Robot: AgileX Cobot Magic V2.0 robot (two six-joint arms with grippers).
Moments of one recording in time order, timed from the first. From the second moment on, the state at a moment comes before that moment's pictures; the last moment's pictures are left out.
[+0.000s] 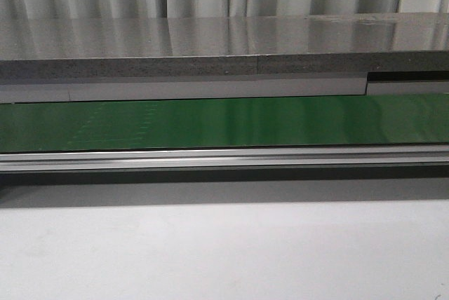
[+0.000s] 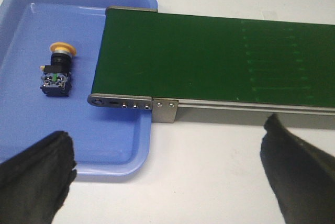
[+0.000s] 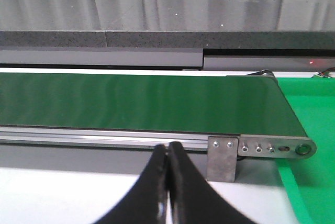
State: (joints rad) left arm -0.01 0.64 -0.71 0.00 0.81 -0.10; right arm 0.06 -0.01 0.03 0.08 0.14 -0.05
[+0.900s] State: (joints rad) left arm 0.20 1.22 -1.09 0.10 0.80 -0.05; right arm 0.06 -0.01 0.03 0.08 0.14 -0.05
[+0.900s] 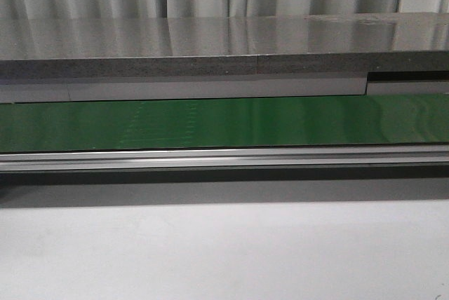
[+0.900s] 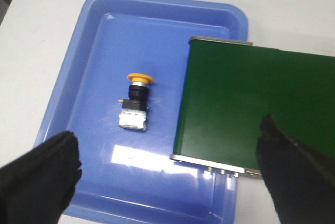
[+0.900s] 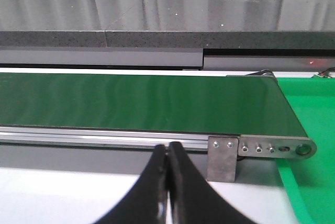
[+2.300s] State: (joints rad) left arm 0.38 1.95 -1.35 -0.05 0.74 0.10; right arm 0.06 -0.01 0.03 0.08 0.14 -0.05
